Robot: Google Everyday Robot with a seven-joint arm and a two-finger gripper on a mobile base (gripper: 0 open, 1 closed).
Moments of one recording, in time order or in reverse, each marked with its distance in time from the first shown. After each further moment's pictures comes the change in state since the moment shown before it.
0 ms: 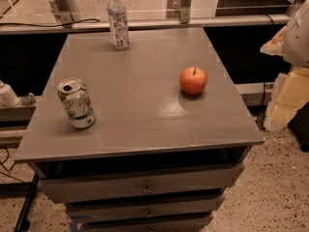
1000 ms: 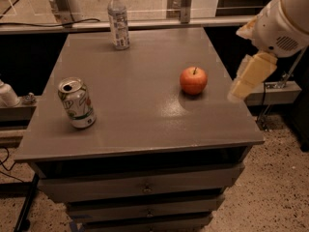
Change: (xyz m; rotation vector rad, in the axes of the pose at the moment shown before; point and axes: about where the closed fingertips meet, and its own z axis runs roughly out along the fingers) arm -0.046 -0.064 0.033 0.098 -0.189 0.016
